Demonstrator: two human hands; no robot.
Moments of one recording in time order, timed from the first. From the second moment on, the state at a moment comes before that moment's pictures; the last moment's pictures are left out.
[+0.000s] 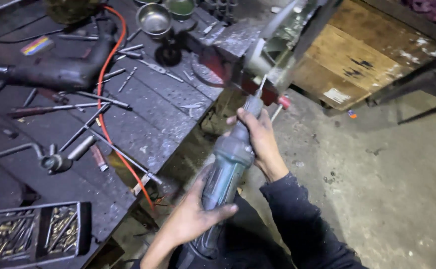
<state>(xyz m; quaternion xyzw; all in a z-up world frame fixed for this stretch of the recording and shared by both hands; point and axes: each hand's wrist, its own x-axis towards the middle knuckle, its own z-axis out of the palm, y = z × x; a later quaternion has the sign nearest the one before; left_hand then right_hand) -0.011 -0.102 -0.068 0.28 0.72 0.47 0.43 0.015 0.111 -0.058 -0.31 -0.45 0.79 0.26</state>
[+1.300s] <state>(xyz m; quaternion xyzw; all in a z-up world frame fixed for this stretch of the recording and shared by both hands) -0.146 -0.074 -0.152 0.11 0.98 0.11 0.15 0.043 0.146 -0.182 -0.46 -0.24 0.83 0.19</state>
